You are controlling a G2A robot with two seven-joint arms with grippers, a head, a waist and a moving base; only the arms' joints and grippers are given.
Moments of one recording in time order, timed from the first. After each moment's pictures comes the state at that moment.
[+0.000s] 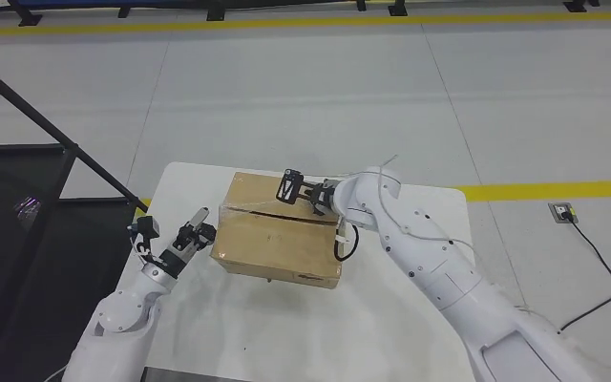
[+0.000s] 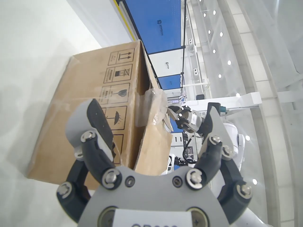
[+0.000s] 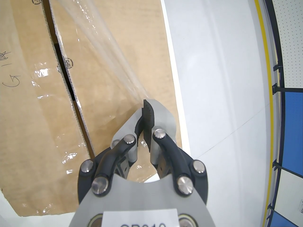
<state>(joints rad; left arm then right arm) 1.04 -1.13 -1.48 -1.23 -0.25 -0.38 -0.54 -0.23 -1.47 0.71 -0.99 -1.30 -0.55 0.76</state>
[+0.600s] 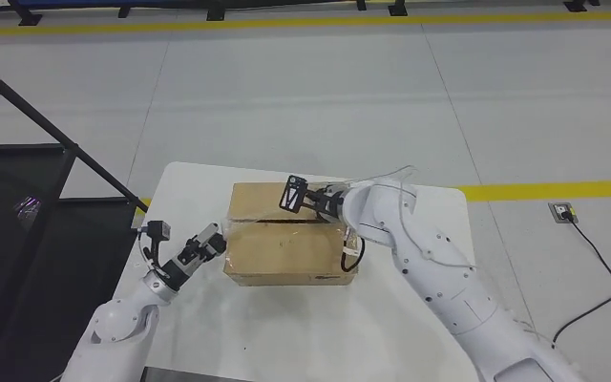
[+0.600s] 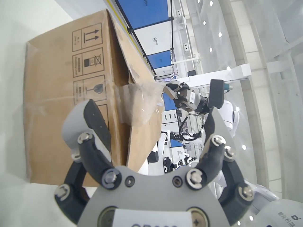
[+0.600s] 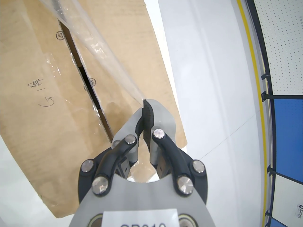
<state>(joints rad) 1.09 -1.12 -1.49 -1.29 -0.29 -0.47 -0.71 -0.40 -1.40 0.86 -1.30 -1.37 -0.59 0.84</state>
